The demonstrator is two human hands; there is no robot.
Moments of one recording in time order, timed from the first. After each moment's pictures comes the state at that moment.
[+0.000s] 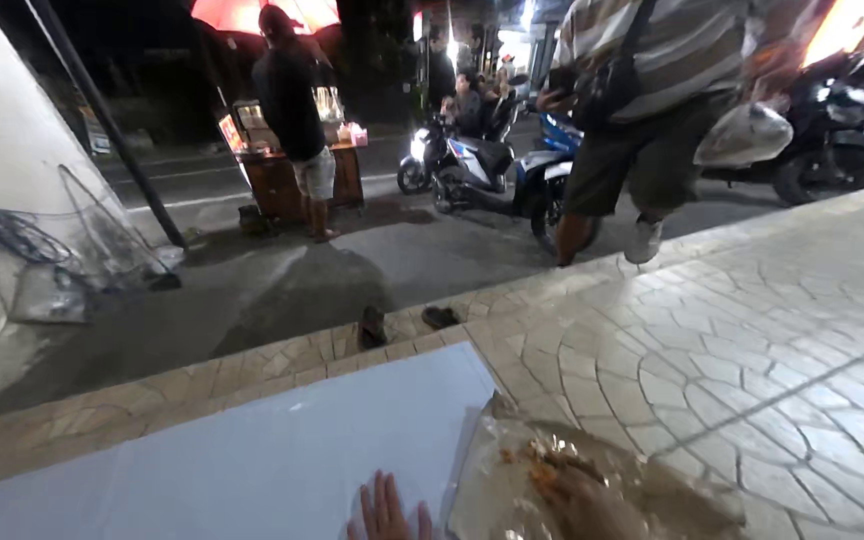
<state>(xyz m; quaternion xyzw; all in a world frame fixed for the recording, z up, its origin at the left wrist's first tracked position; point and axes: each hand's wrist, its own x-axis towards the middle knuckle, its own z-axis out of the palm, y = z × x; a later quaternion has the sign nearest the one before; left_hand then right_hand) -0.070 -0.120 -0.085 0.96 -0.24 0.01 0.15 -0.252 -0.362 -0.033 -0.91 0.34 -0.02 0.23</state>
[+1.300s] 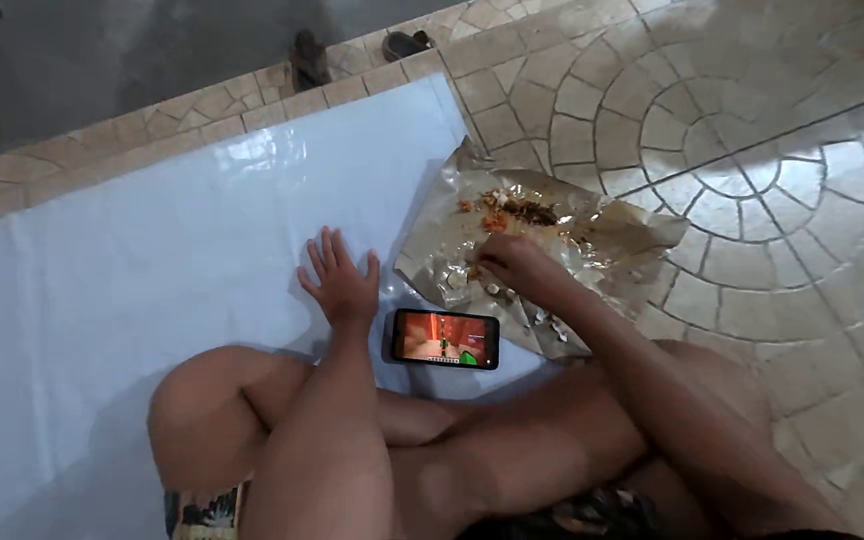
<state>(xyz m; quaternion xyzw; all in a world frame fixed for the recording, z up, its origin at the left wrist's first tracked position) -0.072 -0.119 -0.079 0.96 -0.23 -0.05 0.13 -0.247 -0.346 -0.014 -0.93 0.14 0.06 0.33</state>
